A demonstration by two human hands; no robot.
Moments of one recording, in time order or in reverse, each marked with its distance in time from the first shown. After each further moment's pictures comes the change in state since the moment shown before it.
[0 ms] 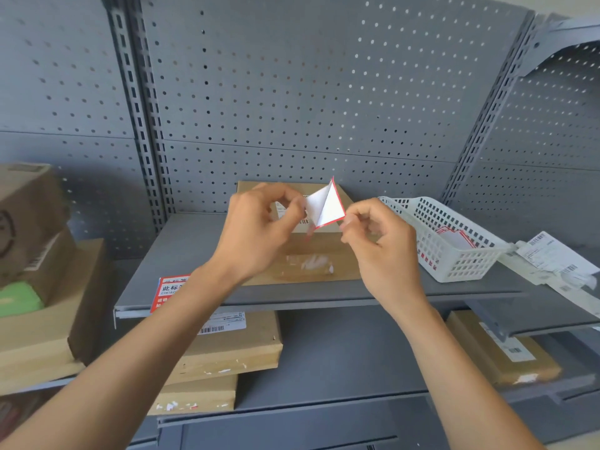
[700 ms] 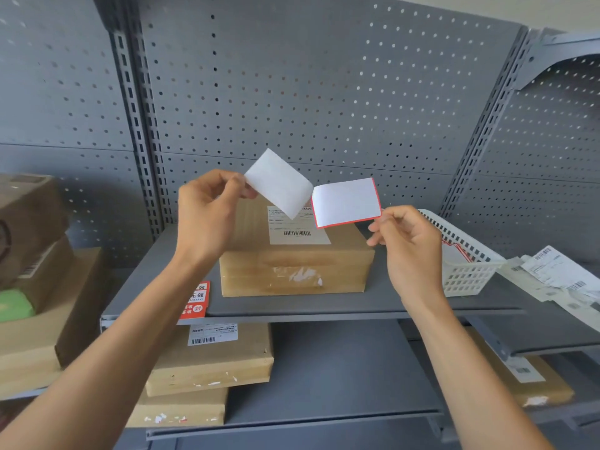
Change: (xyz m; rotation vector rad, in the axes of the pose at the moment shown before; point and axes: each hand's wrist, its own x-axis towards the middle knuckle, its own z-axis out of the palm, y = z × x) left_hand 0.025 -0.010 -0.017 -0.176 0.332 -0.231; right_hand 0.024 0.032 -0.040 0.120 0.158 0.176
